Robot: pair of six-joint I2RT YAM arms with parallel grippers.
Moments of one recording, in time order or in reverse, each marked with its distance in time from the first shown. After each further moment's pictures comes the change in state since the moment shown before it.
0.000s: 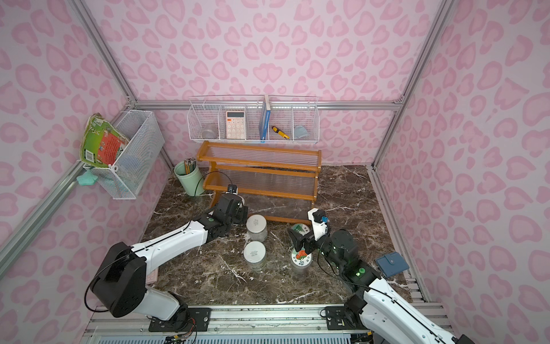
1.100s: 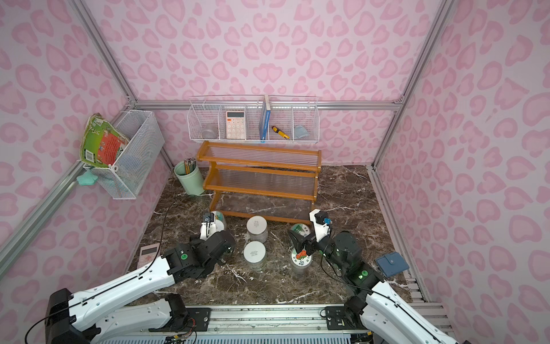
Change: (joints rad) left arm -0.335 -0.458 -0.182 -0.602 -0.368 -0.531; right arm 0.000 -0.053 -0.004 -0.002 -0.035 0.011
